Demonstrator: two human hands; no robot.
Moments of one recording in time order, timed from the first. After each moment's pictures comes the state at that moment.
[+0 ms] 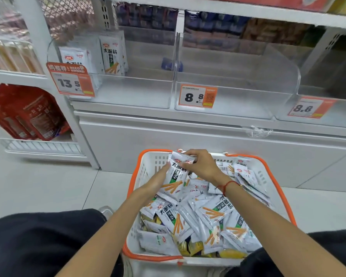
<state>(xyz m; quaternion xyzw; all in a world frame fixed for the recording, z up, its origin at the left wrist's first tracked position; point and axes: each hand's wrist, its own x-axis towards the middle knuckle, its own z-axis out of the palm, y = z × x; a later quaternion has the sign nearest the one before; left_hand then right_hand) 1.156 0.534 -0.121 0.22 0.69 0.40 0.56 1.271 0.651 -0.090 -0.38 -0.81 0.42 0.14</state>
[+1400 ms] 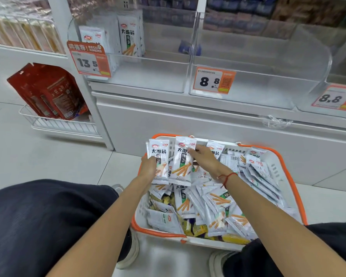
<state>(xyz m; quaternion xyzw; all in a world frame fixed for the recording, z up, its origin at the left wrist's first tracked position) 1.147 0.501 -0.127 0.08 0.75 0.52 0.40 1.261 0.631 -0.109 -0.39 -0.74 0.54 0.09</state>
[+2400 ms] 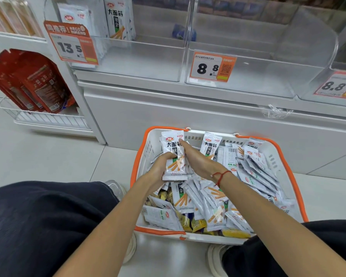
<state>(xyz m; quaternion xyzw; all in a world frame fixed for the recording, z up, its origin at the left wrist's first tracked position) 1.171 0.520 -0.133 0.04 0.63 0.53 0.57 1.250 0.614 -0.122 -0.38 -0.61 0.69 -0.01</state>
